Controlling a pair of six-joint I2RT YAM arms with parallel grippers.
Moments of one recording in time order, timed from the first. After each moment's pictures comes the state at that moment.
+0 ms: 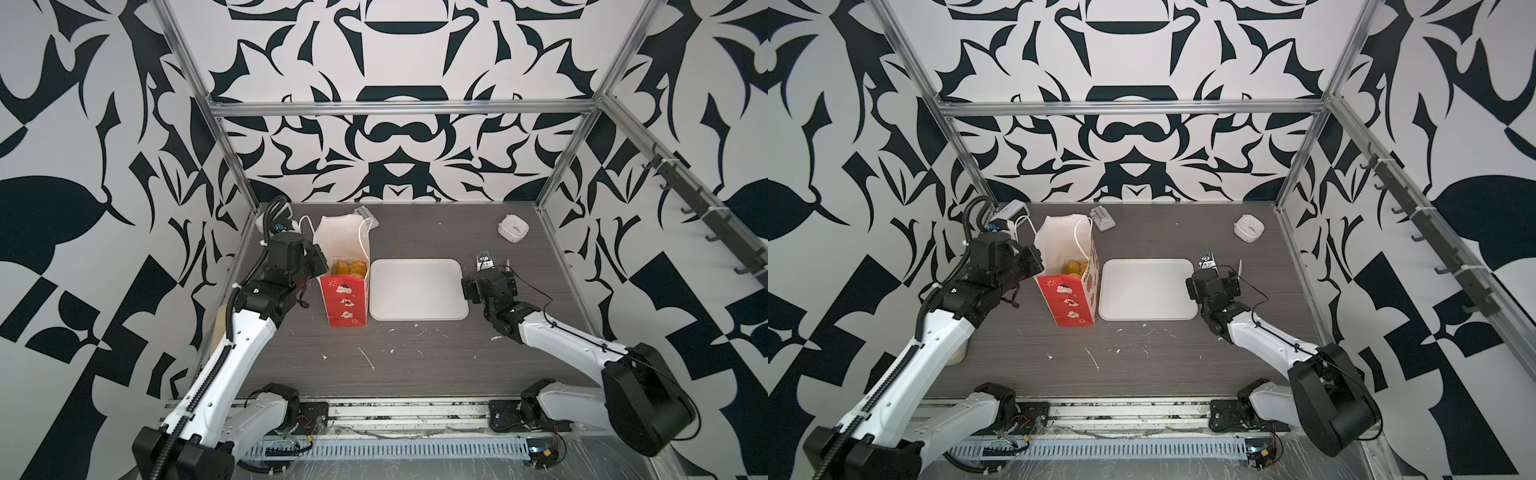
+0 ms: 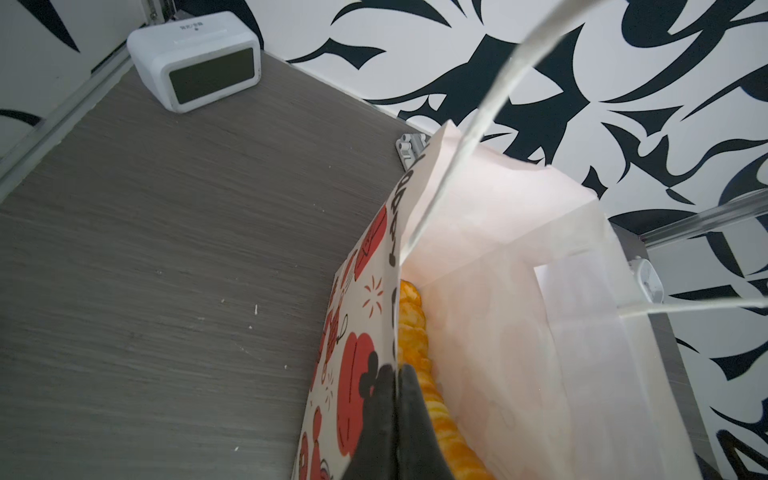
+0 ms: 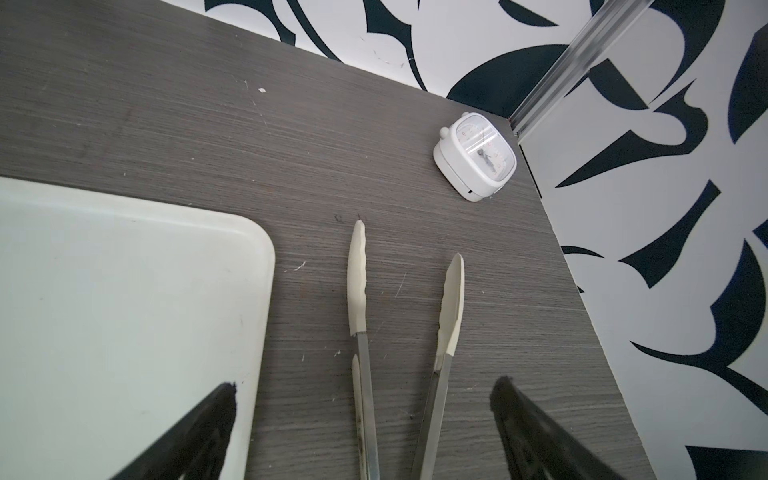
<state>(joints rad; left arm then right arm) -0.30 1.06 1.05 -0.55 -0.11 -0.53 0.47 1.24 0.55 0.04 0.56 0.06</state>
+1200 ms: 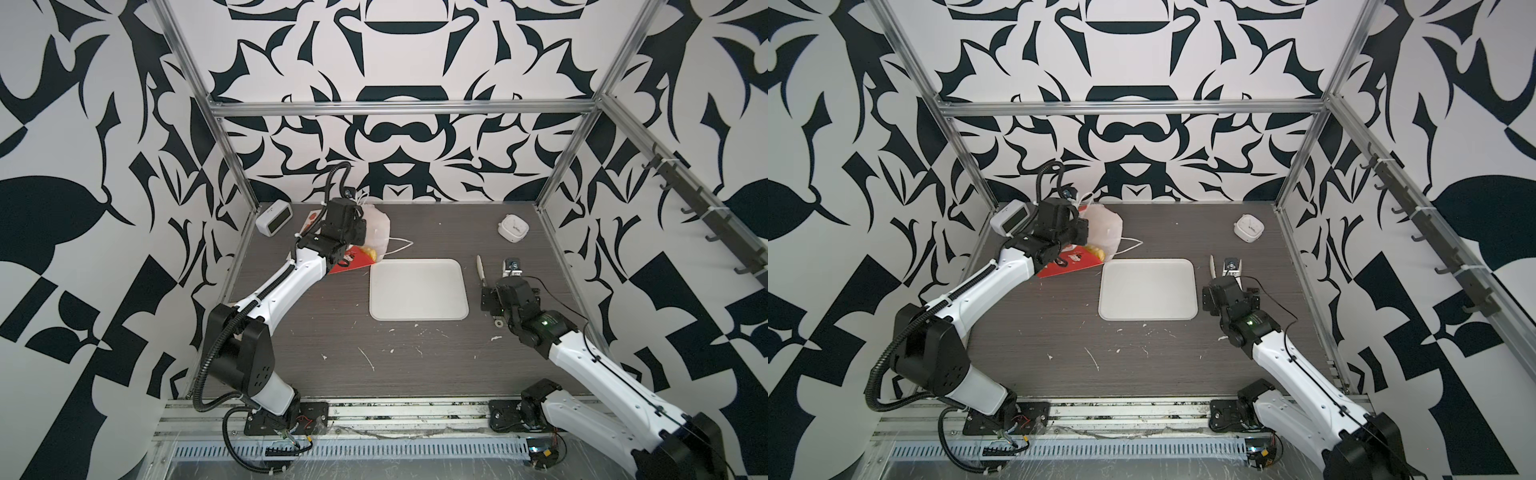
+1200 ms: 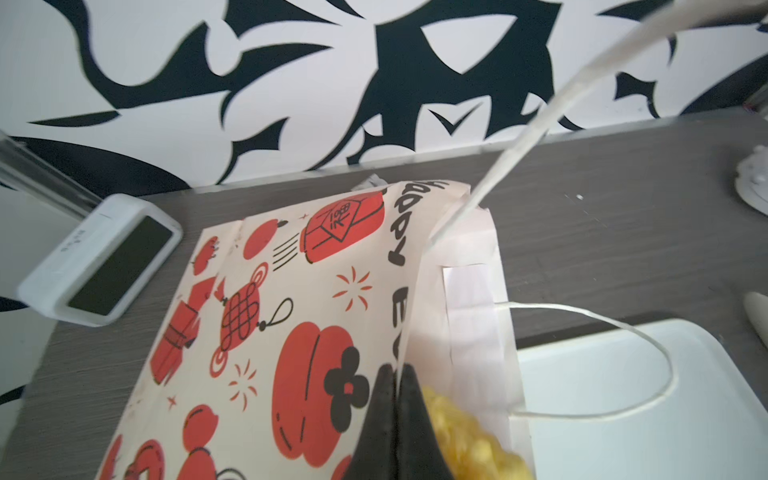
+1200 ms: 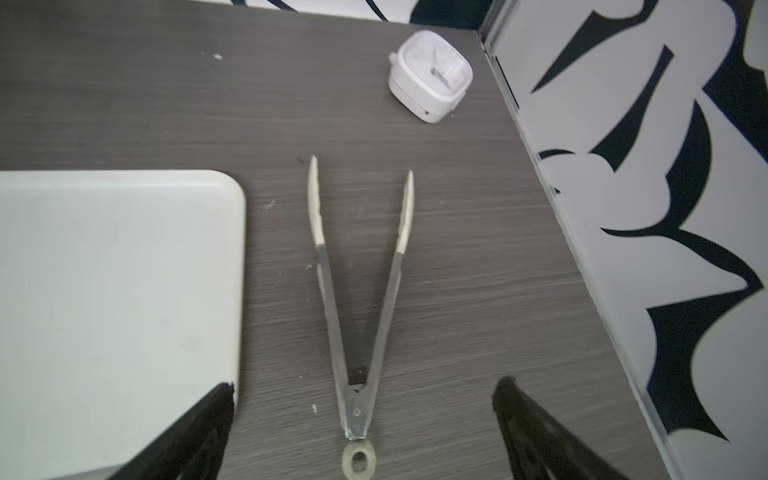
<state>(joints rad) -0.48 1.56 1.28 -0.29 -0.21 -0.13 0.38 0.96 0.62 -0.49 0.48 0.31</state>
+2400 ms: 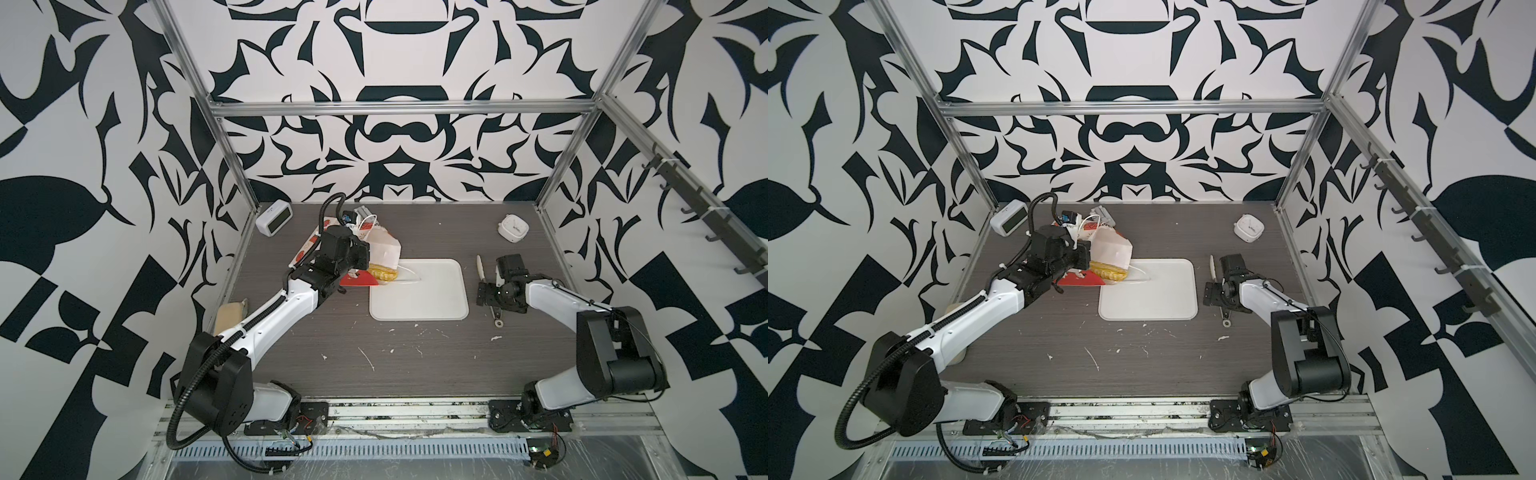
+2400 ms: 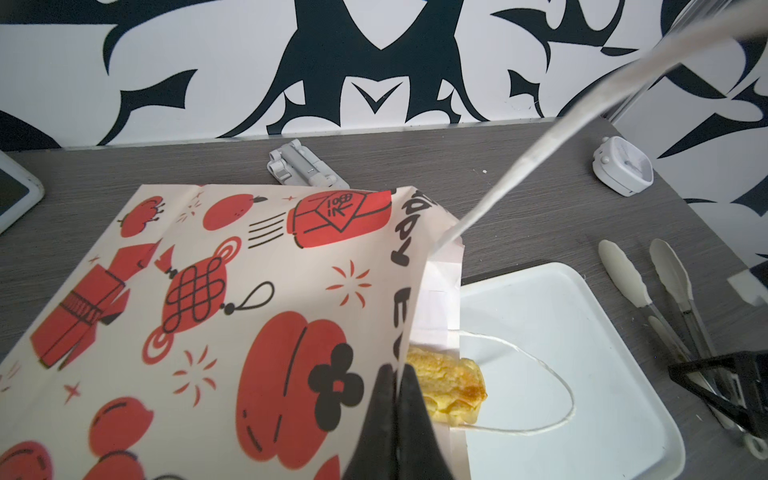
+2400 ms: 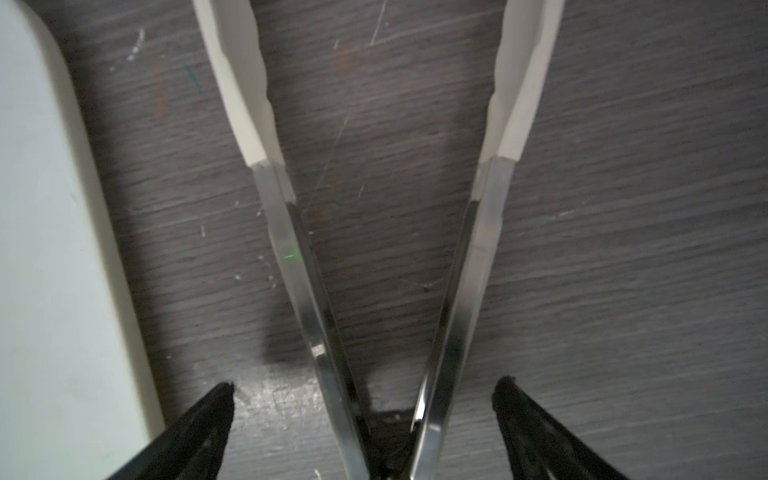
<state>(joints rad) -0.51 1.36 0.99 -0.11 -0.05 -0.23 0.09 1.51 0.77 -0.46 0.03 0.31</state>
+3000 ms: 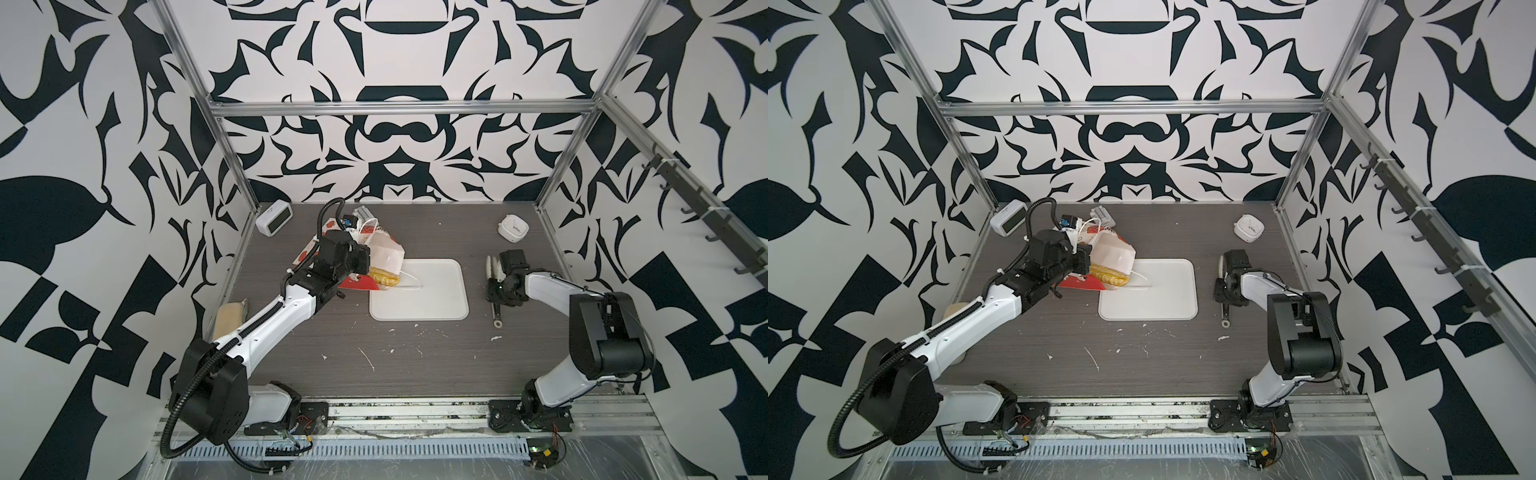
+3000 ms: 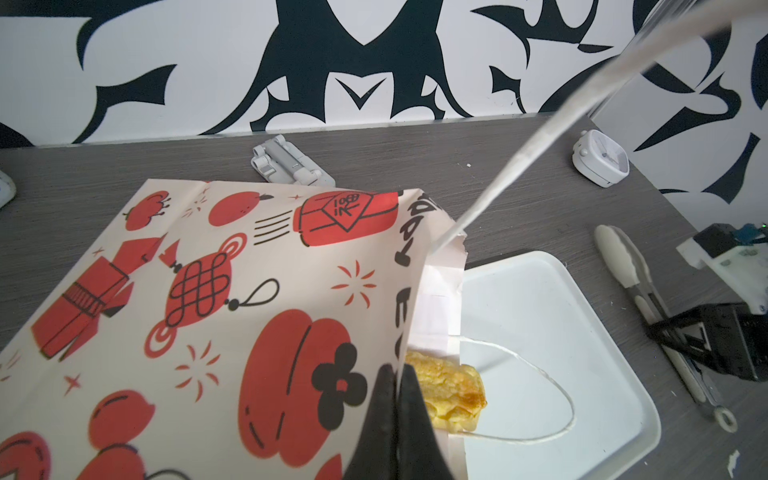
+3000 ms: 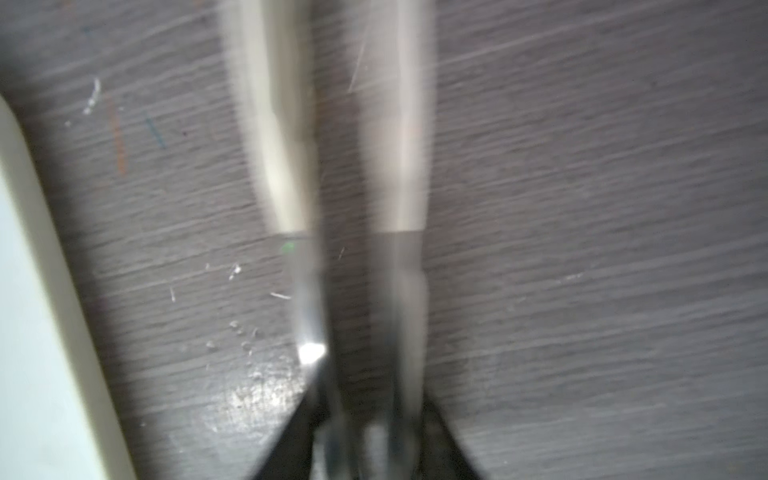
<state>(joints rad) -0.51 1.32 0.93 -0.09 -0.01 -0.23 0.05 1.60 0.83 -0.44 0.00 0.28</state>
